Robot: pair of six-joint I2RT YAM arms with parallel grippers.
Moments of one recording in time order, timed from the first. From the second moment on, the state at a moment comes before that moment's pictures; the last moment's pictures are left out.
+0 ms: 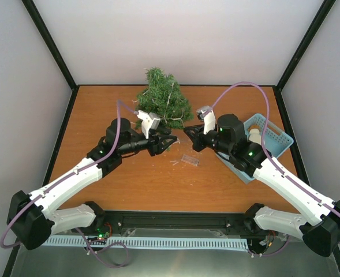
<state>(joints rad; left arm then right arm) -0.66 1.10 0.81 0.09 0.54 -0.27 0.70 1.07 0.99 -0.27 -0.20 0.28</state>
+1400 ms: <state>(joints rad) -0.66 1.21 0.82 0.11 0.54 -0.54 0.70 1.07 0.97 -0.24 -0.22 0.30</state>
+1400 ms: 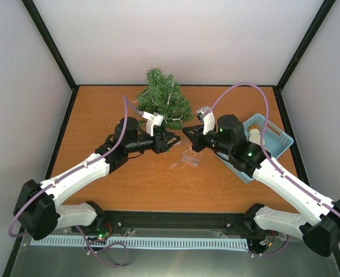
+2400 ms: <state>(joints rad) -0.66 1.02 0.78 0.12 0.45 -0.52 0.70 1.01 0.83 -0.30 -0.01 0.33</state>
